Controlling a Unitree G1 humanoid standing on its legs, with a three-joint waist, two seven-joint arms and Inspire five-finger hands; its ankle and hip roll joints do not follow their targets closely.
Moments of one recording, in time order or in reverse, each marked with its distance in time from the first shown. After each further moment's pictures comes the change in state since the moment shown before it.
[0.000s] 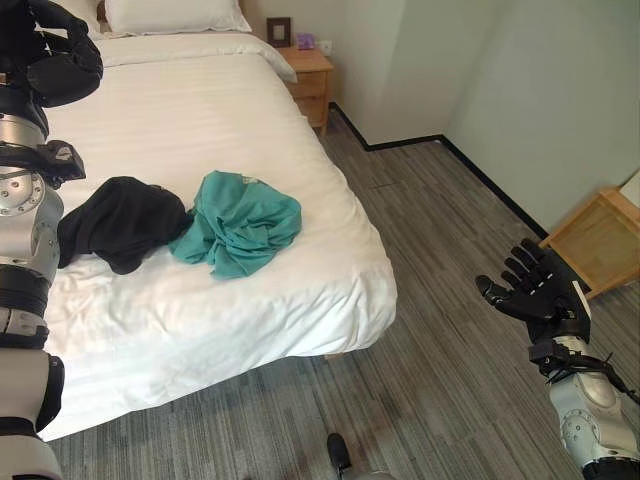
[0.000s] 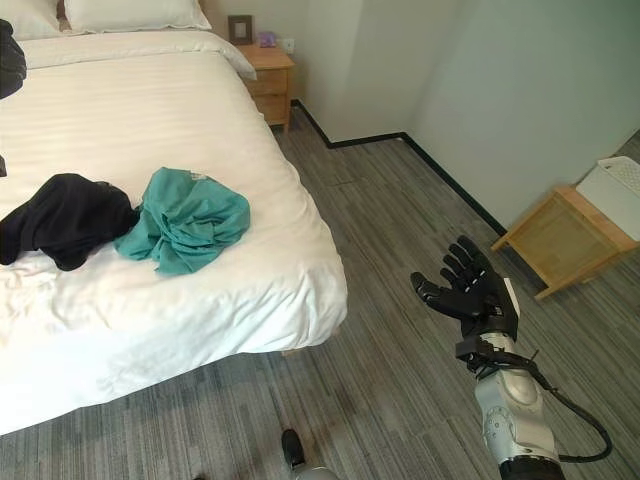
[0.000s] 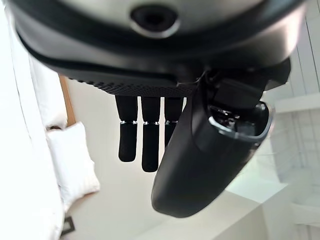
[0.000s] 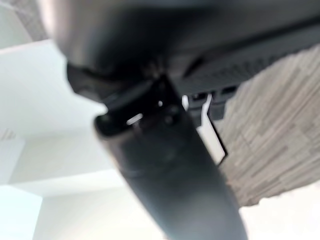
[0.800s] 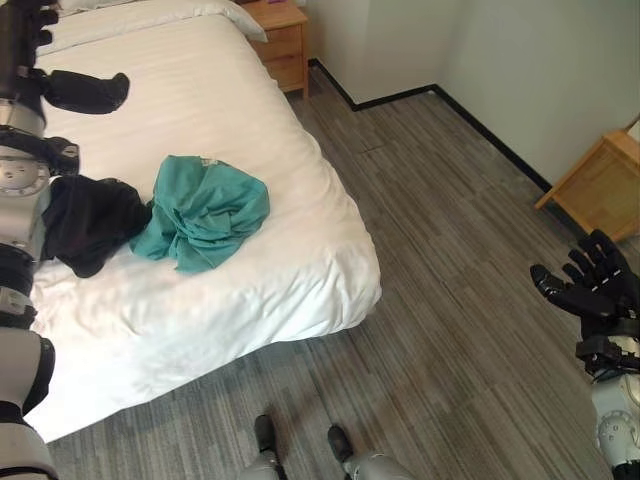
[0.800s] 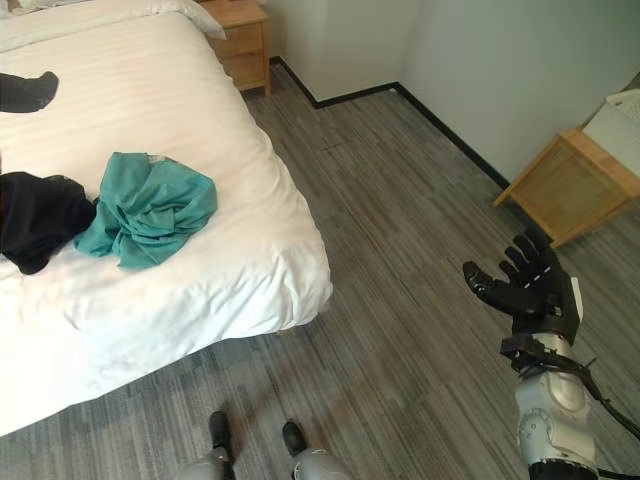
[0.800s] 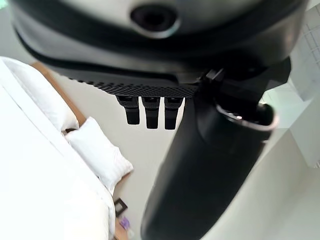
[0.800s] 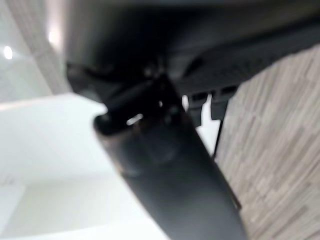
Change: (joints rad) left arm -0.154 0.076 -0.136 0.183 0.172 0.046 0.005; right arm -0.033 -0.038 -0.151 0.035 0.002 -0.019 -0.033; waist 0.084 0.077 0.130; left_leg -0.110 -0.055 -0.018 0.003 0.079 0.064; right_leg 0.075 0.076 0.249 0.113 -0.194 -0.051
